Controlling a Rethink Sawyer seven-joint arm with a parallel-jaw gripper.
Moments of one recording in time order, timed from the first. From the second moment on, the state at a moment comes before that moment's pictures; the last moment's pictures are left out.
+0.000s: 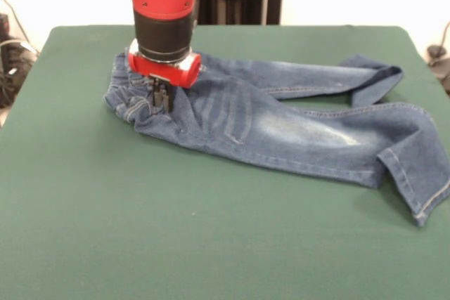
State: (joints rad) arm -0.60 -0.48 0.35 1.61 -0.77 0.62 2.34
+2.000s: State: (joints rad) arm -0.69 -0.55 0.37 1.54 -0.78 0.76 2.23
